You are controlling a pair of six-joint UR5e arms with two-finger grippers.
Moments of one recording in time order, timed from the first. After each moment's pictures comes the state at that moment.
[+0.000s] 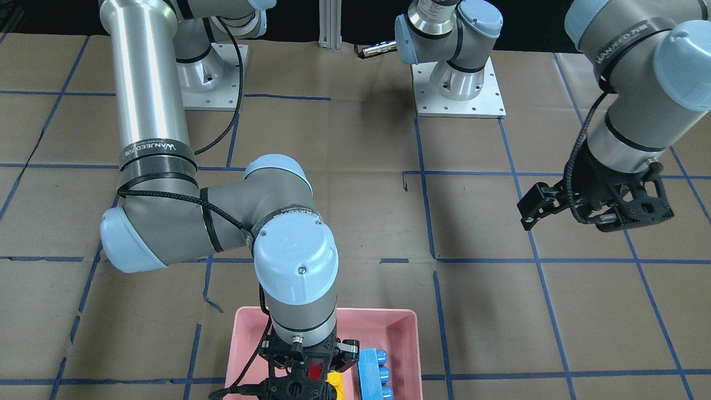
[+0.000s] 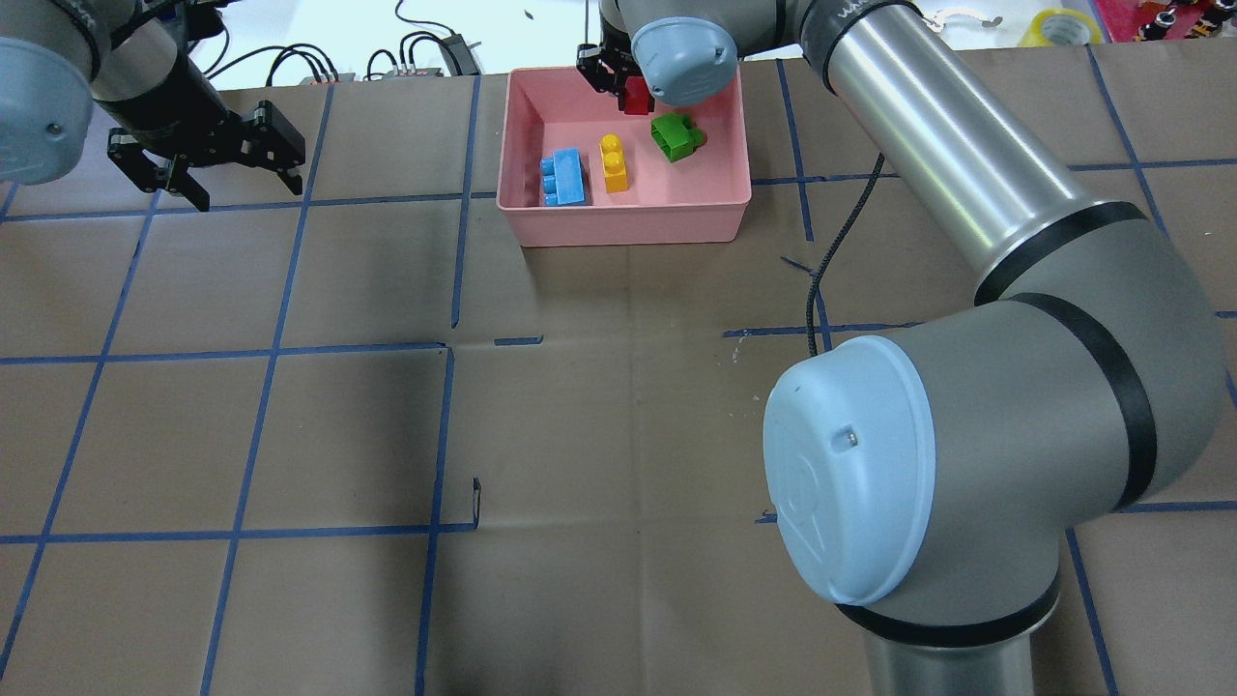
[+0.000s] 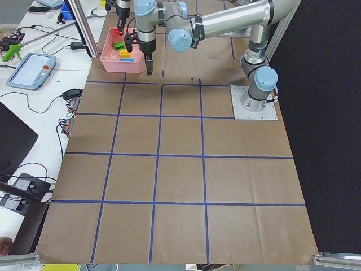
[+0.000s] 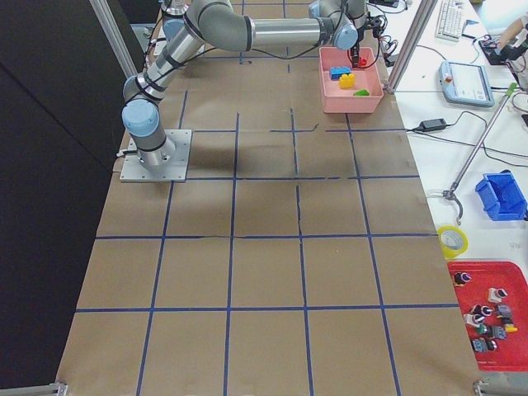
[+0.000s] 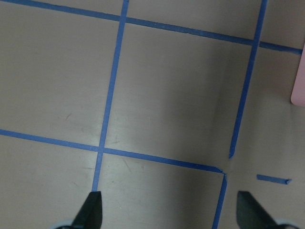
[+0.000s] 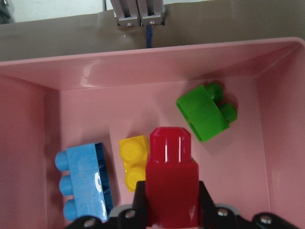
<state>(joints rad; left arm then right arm) -1.40 -1.73 -1.55 -1.37 1.58 0.03 1.86 -0.75 0.87 -1.93 -1.62 0.37</state>
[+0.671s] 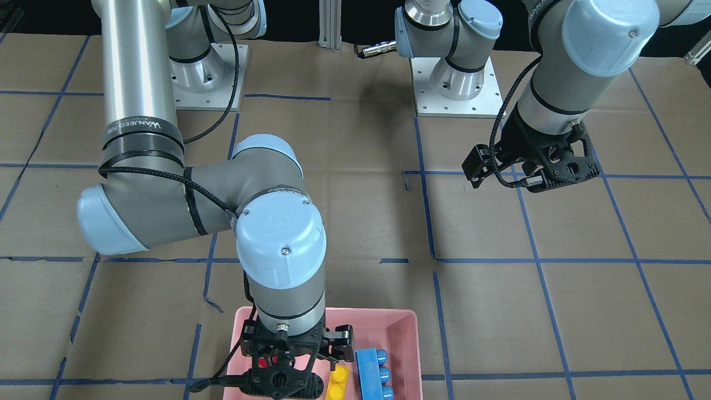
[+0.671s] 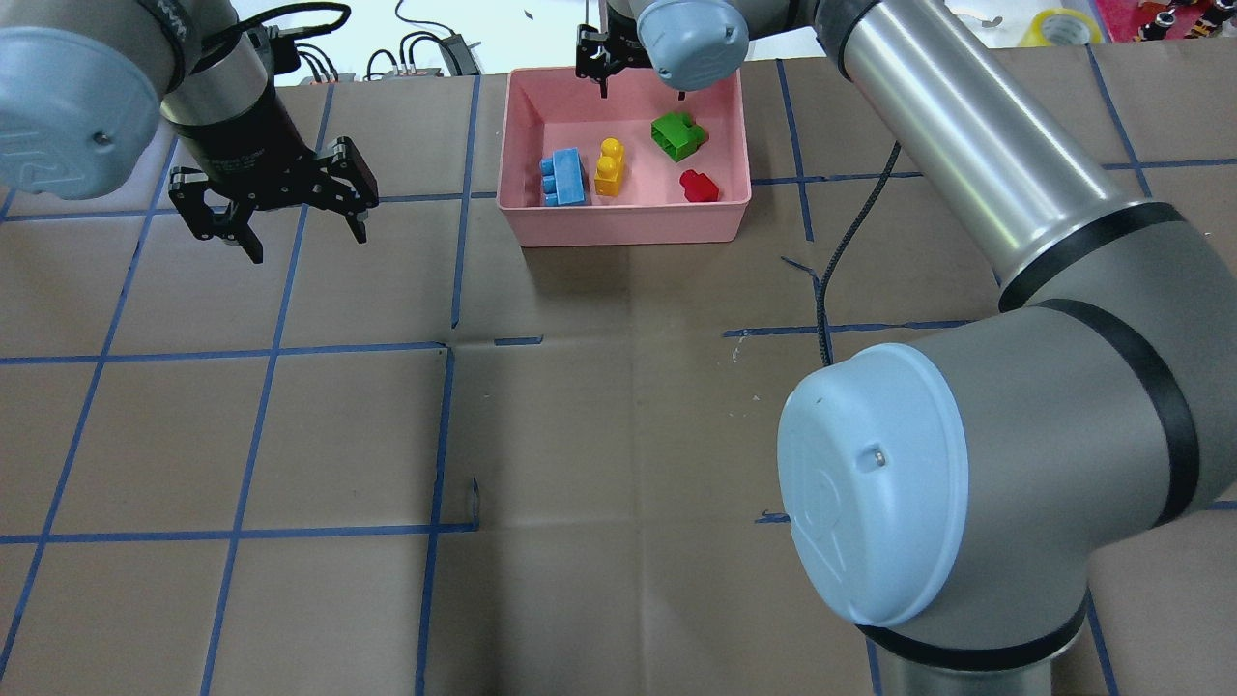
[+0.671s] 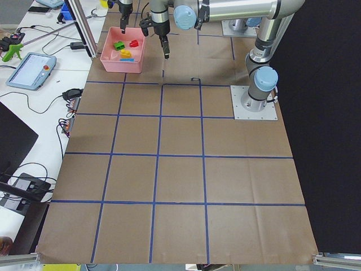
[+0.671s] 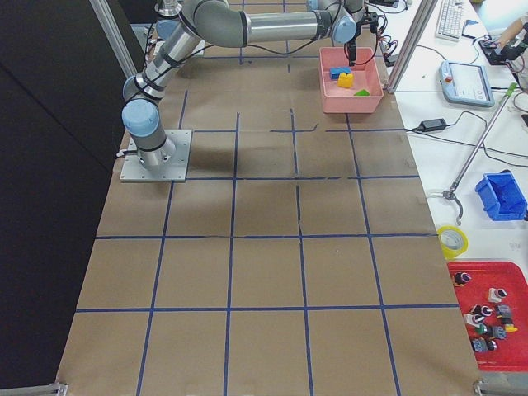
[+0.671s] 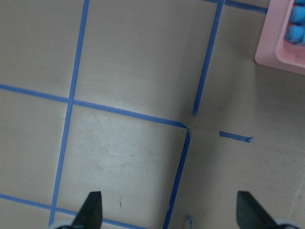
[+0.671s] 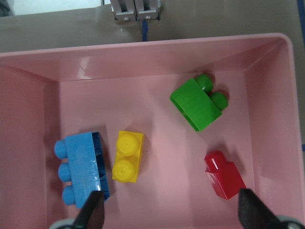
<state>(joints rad) -1.52 -1.67 -1.55 -1.58 1.64 -0.14 1.83 -0.81 0.89 -1.89 -1.62 0.34</state>
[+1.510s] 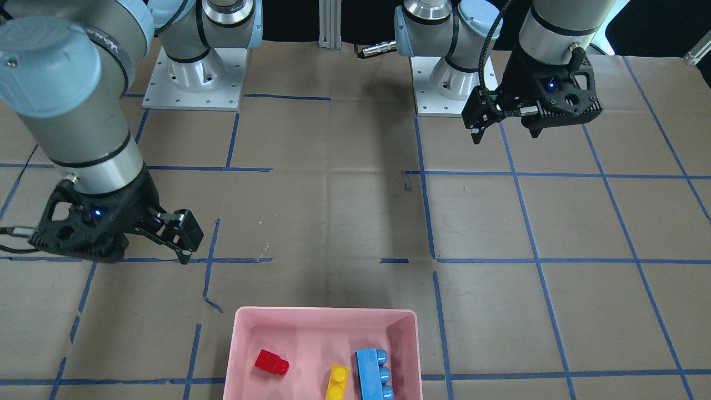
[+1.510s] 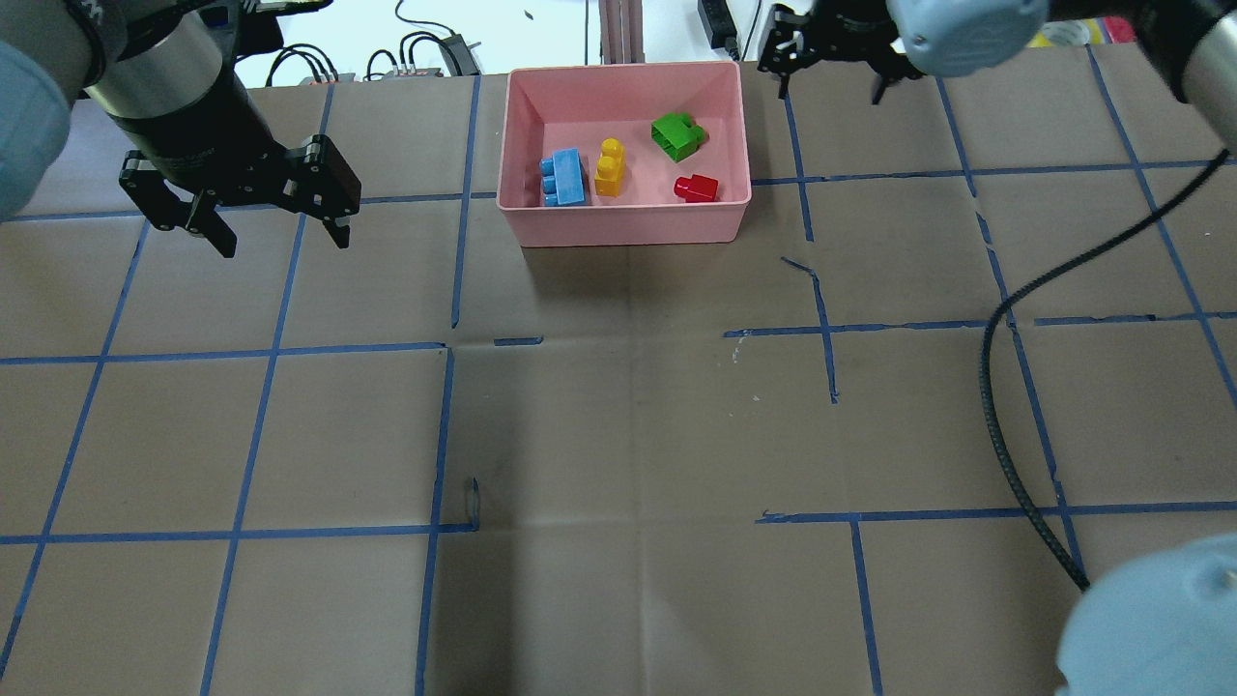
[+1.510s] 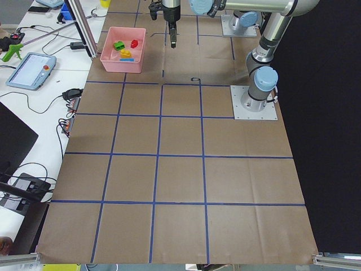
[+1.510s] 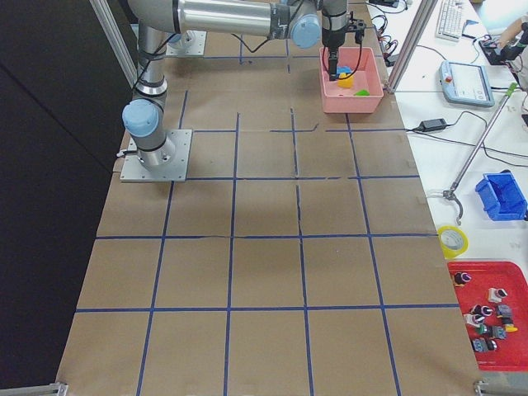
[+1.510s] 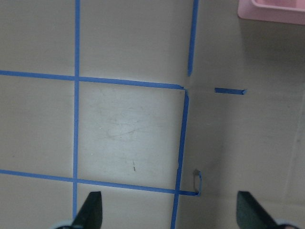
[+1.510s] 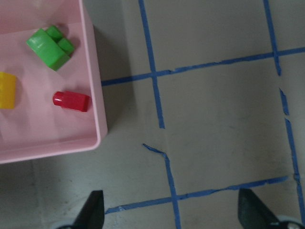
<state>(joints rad) -1.56 -1.55 -1.55 -1.63 1.67 -0.06 1.57 -1.33 1.47 -1.89 -1.61 0.15</state>
